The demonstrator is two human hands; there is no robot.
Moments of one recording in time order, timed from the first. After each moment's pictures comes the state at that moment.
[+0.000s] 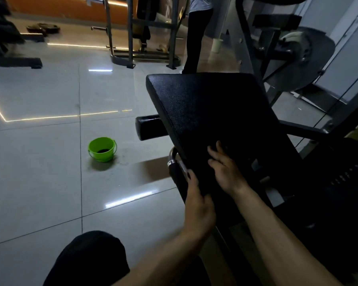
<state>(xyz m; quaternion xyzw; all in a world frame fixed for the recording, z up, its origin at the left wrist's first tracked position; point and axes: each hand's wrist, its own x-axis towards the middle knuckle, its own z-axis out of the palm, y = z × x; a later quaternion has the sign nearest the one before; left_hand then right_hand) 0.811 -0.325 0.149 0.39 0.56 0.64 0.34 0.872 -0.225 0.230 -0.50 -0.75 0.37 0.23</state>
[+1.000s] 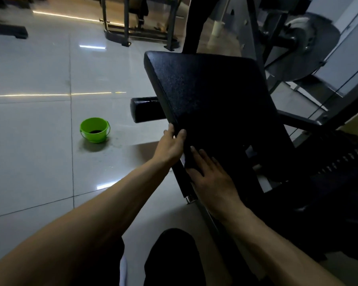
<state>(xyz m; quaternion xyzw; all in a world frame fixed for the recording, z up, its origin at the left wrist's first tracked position) 0.710 -0.280 0.207 0.38 0.64 0.53 0.39 0.891 -0.288 0.181 -0.32 -0.93 -0.13 0.07</state>
